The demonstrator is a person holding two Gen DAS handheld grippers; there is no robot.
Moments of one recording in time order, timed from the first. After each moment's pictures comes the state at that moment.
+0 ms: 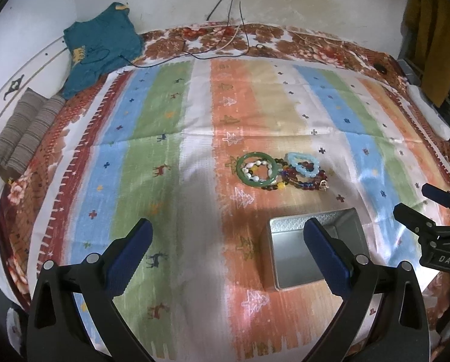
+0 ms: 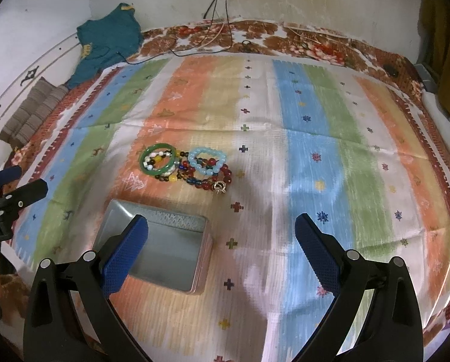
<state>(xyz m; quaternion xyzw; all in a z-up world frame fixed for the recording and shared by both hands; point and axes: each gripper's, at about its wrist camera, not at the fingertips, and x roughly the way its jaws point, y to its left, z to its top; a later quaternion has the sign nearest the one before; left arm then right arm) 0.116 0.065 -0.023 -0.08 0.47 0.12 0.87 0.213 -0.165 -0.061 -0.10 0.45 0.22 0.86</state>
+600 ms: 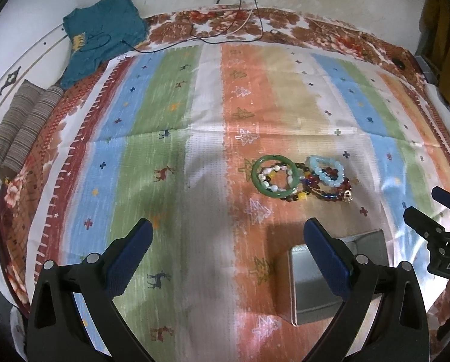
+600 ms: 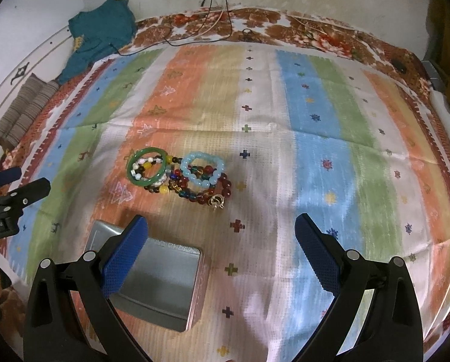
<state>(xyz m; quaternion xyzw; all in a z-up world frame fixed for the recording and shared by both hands) 0.164 0.088 -0.047 -0.09 0.50 0.14 0.85 0.255 -0.142 -0.078 -0.11 0.47 0.22 0.85</state>
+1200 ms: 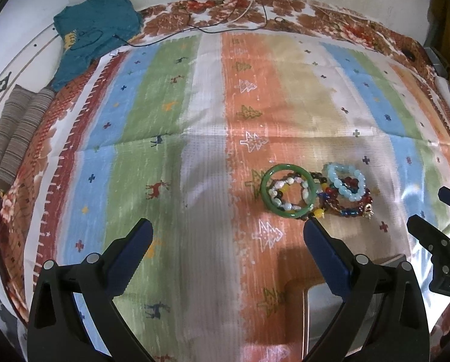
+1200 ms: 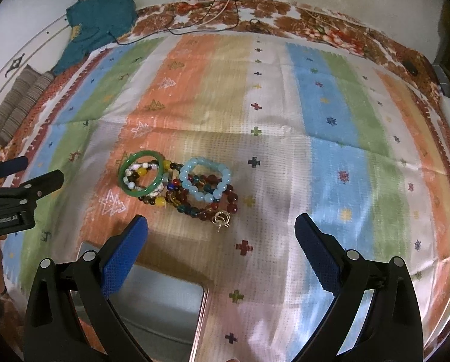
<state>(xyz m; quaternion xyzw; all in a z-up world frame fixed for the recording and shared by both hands) 0.211 0.102 -0.077 -0.07 0.52 0.14 0.84 0.286 -0.114 -0.099 -0.12 0.49 0.22 0.84</state>
